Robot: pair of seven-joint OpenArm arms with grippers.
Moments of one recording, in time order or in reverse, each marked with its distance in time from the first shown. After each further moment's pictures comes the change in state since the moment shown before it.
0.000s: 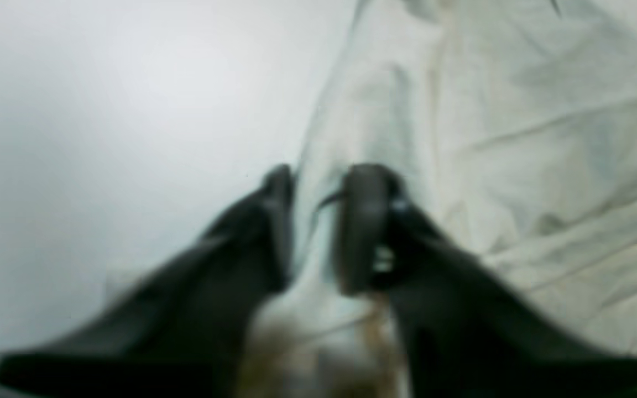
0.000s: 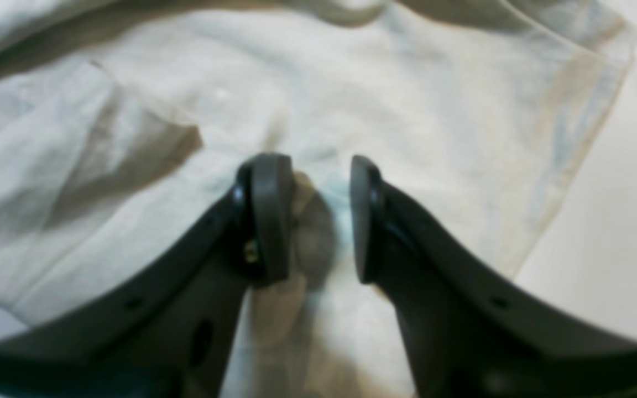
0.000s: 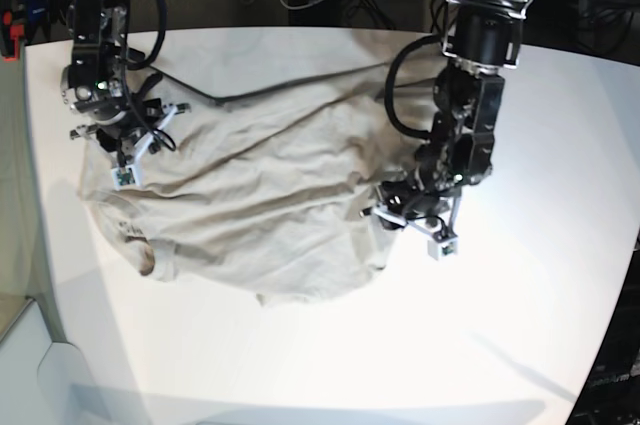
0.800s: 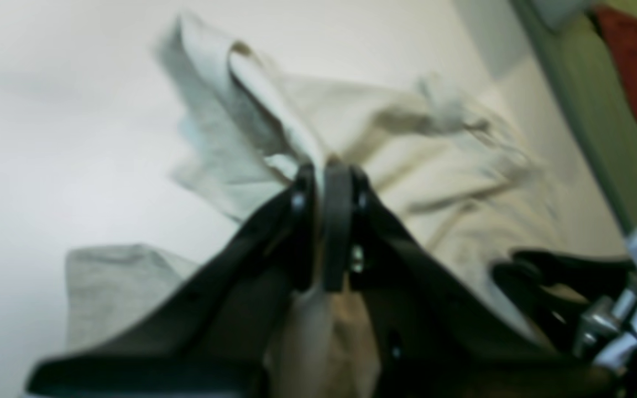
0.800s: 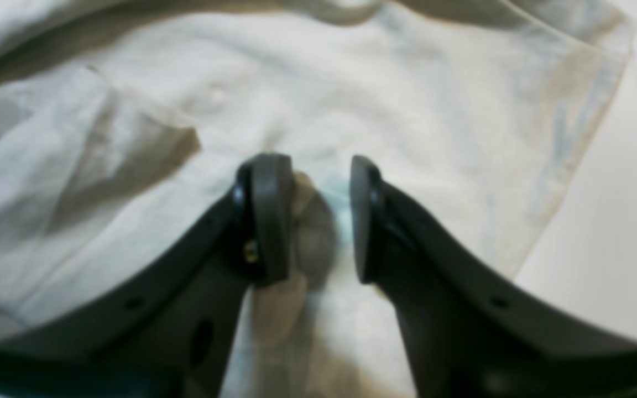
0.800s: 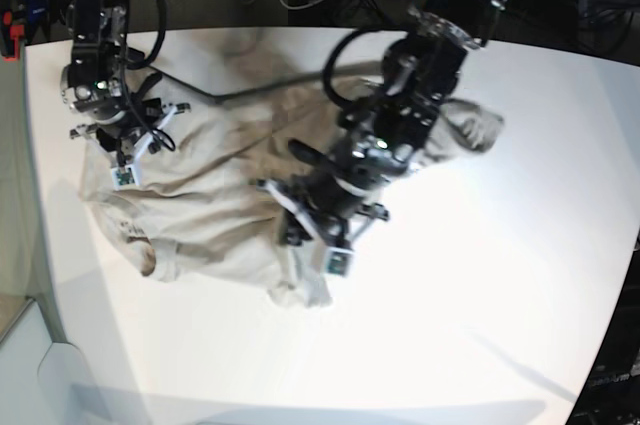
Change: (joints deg) left arm 3.2 2.8 21.4 26.8 9.4 0.9 3.5; right arm -0.1 0.0 0.1 0.0 0.2 0.0 0.0
